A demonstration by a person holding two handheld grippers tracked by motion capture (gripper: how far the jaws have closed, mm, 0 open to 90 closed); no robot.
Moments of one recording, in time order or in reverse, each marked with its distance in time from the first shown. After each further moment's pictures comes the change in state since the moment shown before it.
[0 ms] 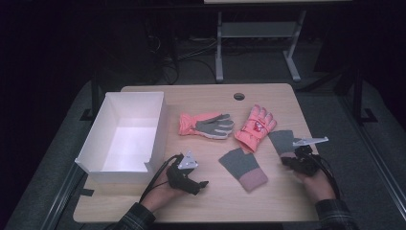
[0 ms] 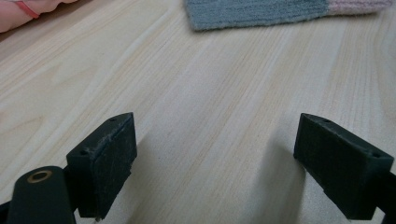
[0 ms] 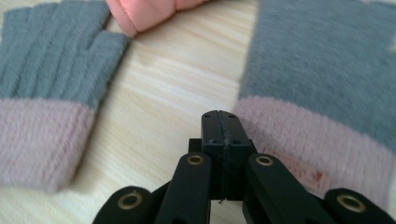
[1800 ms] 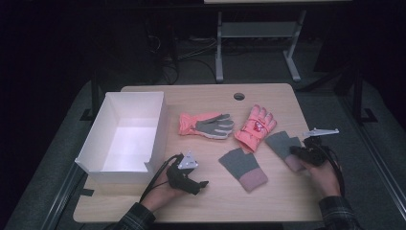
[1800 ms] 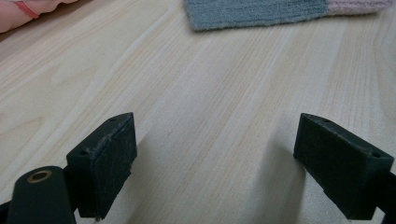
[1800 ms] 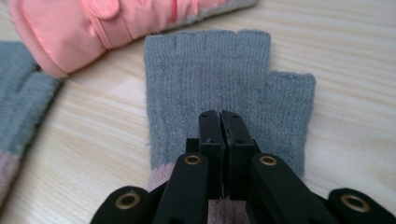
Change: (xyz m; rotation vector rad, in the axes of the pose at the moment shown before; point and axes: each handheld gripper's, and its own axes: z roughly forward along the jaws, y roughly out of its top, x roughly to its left) left arm 0.000 0.000 0.000 0.001 -0.001 -0.001; right arm -0.036 0.014 -0.001 -0.073 -0.076 0.045
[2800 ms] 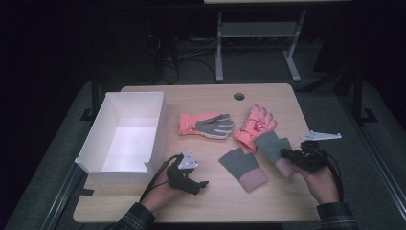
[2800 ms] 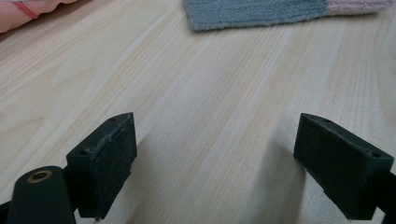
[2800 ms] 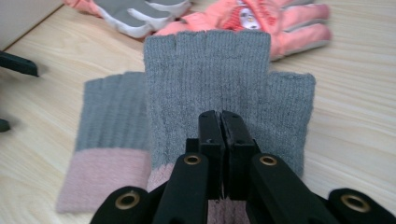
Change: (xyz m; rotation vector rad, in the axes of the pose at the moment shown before) left arm 0.000 0.000 0.000 -0.004 -0.001 -0.003; right arm 0.057 0.006 -0.039 -0.075 0.130 0.001
